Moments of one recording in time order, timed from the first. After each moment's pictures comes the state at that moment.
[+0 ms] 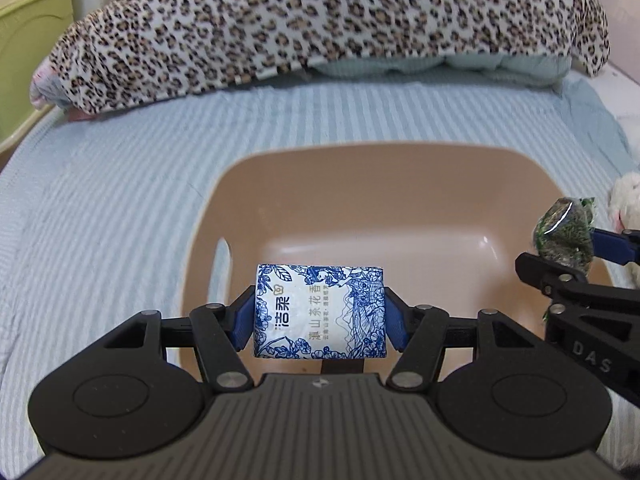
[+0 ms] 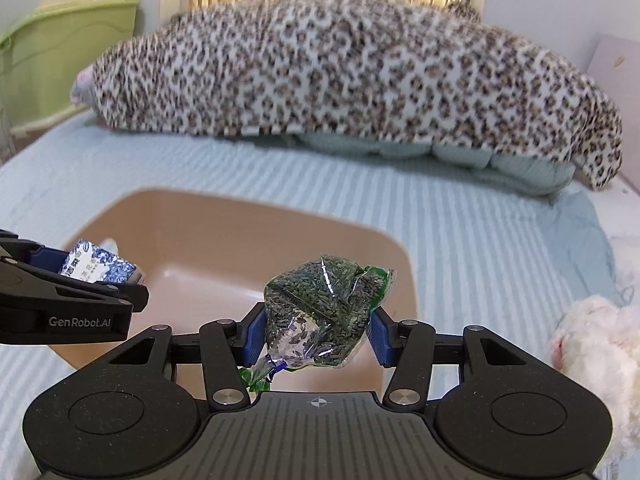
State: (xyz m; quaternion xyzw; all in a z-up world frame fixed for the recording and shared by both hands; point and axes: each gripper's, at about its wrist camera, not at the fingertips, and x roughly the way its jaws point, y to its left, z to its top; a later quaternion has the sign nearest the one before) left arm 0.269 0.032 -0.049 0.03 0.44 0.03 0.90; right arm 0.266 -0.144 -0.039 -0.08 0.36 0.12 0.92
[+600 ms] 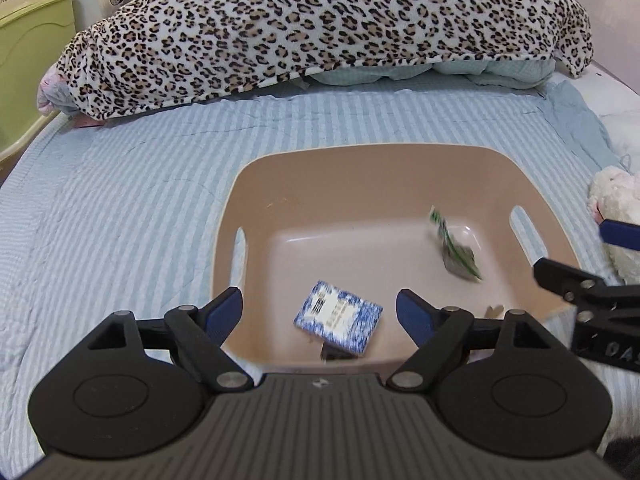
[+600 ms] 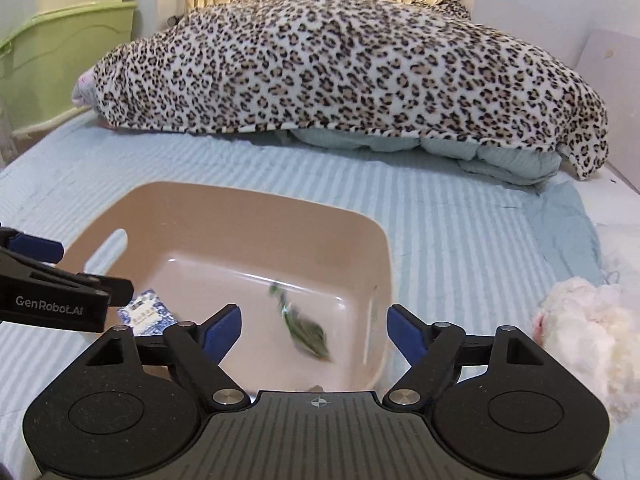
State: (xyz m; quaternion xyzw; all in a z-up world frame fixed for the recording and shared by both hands) left arm 0.223 0.035 -0.016 0.04 0.42 0.02 0.90; right arm 0.222 -0.170 -0.010 -0.07 0.35 0.12 0.93
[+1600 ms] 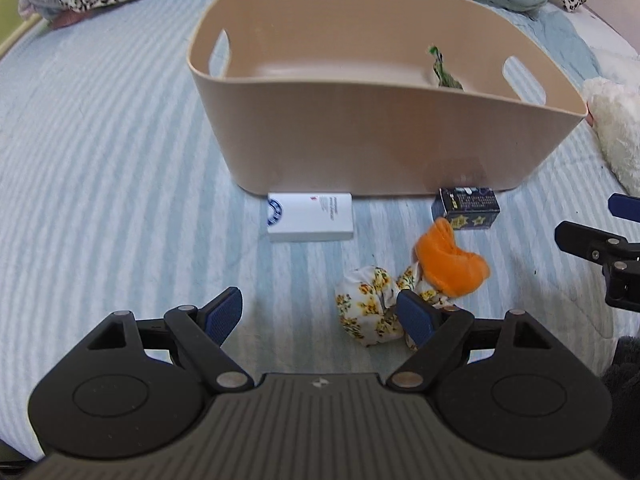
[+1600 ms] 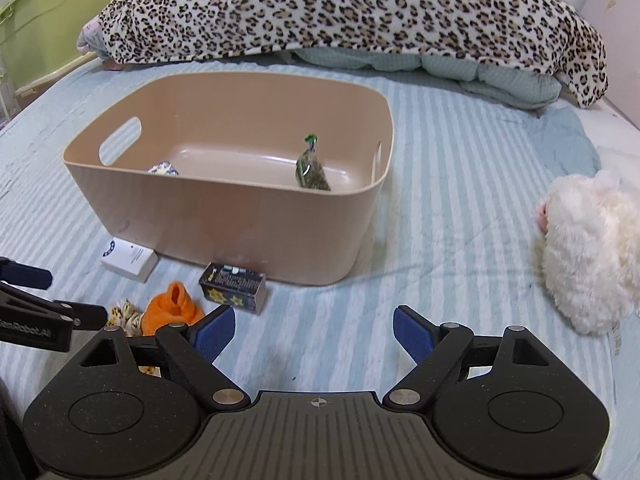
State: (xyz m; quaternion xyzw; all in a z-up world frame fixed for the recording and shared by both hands) left arm 0.155 0.055 -0.106 -0.01 0.53 -0.02 0.85; right arm 0.164 -0.186 -0.065 -0.07 0.44 0.12 0.89
